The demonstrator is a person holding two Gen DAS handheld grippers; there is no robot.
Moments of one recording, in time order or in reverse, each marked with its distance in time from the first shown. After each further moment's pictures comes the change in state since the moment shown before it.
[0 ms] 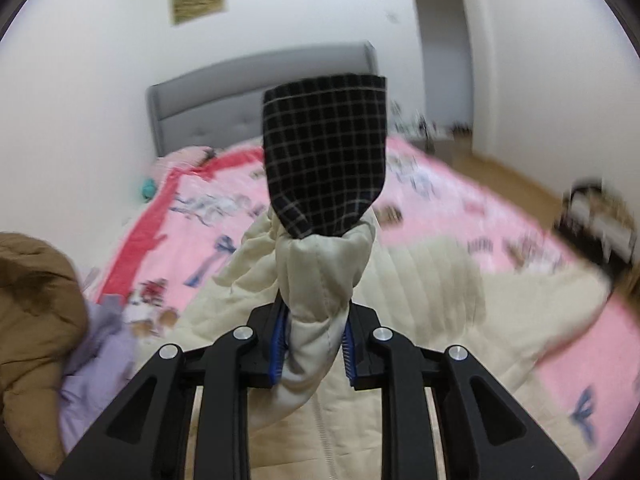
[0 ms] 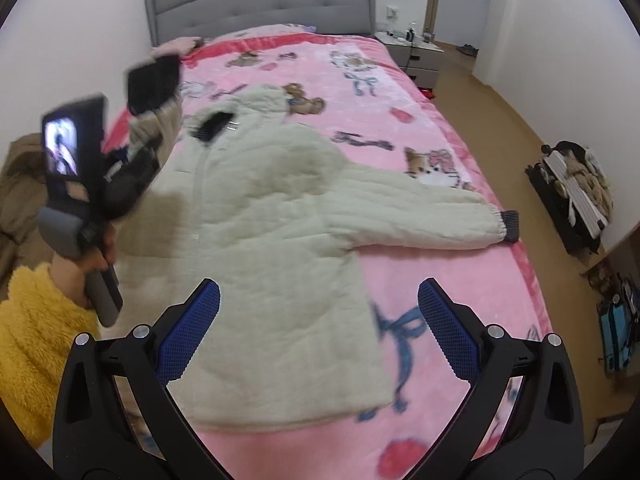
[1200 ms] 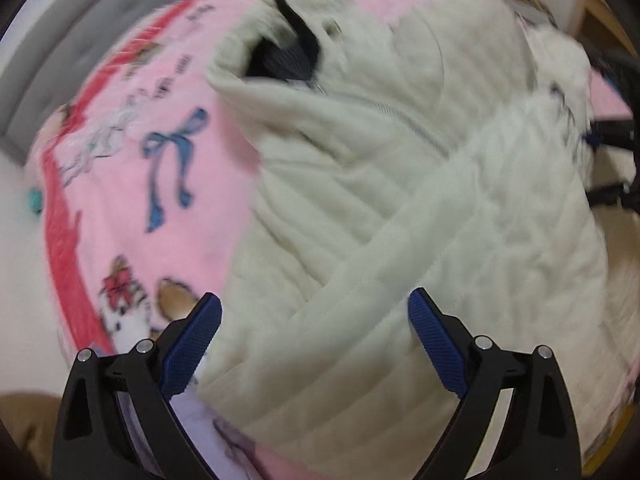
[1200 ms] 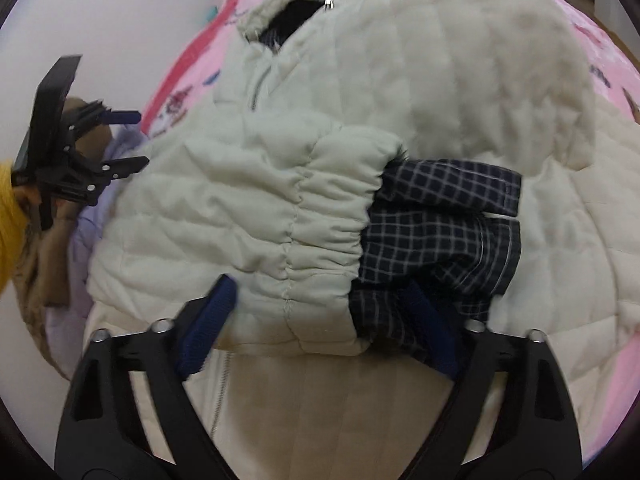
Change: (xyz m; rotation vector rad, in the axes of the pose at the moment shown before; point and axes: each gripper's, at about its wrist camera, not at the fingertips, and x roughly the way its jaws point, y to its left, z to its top) left arm 0.145 0.173 -0.057 0.560 0.565 -0.380; right arm 0.275 0.132 0.024 -0.041 0.237 0.491
